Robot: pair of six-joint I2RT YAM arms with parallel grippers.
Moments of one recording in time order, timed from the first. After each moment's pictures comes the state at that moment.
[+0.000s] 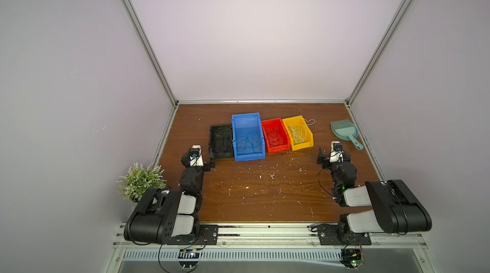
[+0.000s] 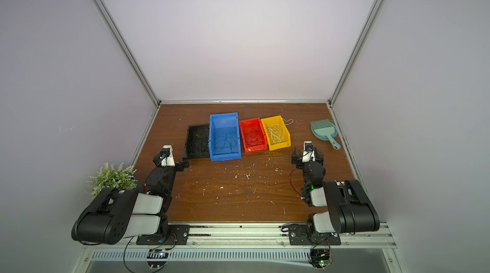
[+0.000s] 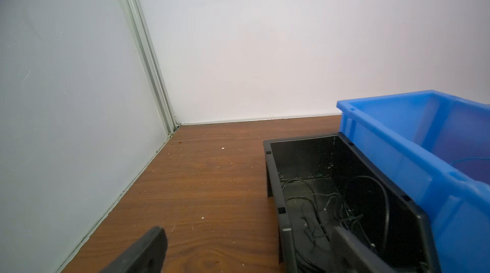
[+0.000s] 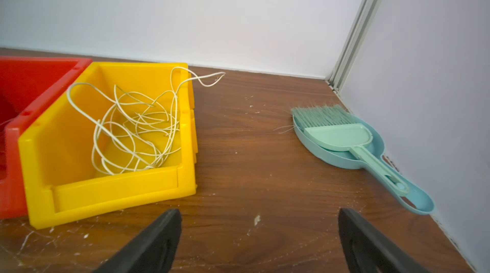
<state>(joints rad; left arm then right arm) -0.06 1.40 0.01 1.36 -0.12 0.08 0.08 1.48 0.11 1.20 0.15 -0.09</state>
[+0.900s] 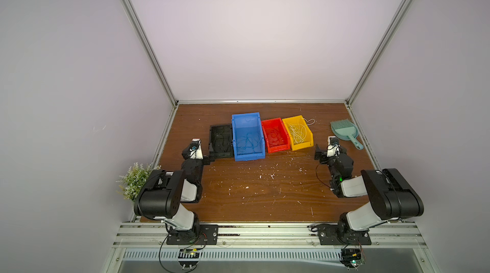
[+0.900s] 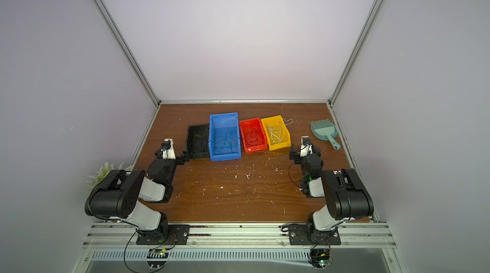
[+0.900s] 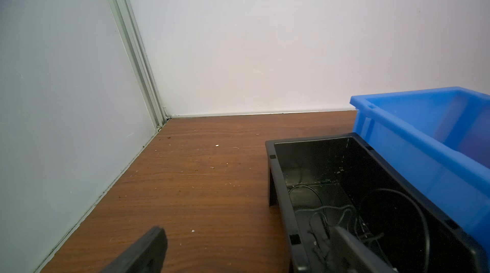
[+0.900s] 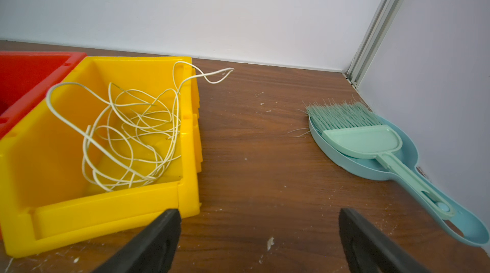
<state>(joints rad) 0.00 1.55 0.13 1.36 -0.03 0.05 0.07 1.55 0.22 1.12 0.12 -0.08</state>
